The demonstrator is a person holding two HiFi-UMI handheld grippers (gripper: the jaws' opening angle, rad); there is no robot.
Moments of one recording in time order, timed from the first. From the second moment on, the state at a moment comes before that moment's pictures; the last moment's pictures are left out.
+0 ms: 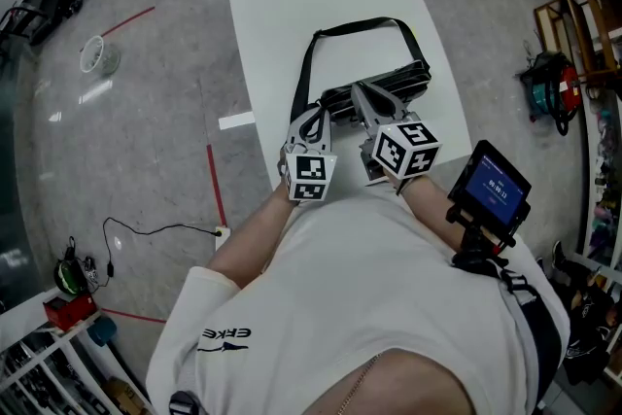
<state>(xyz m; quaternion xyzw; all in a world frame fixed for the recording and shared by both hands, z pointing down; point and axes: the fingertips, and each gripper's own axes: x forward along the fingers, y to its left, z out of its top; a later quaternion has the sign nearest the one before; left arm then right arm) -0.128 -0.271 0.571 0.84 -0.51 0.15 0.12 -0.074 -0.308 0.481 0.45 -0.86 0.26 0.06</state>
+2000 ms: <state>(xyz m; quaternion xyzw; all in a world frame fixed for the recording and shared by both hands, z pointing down) -0.119 -0.270 0.559 0.89 -0.43 0.10 0.10 -0.132 -0.284 0.519 0.40 -0.86 0.11 0.29</state>
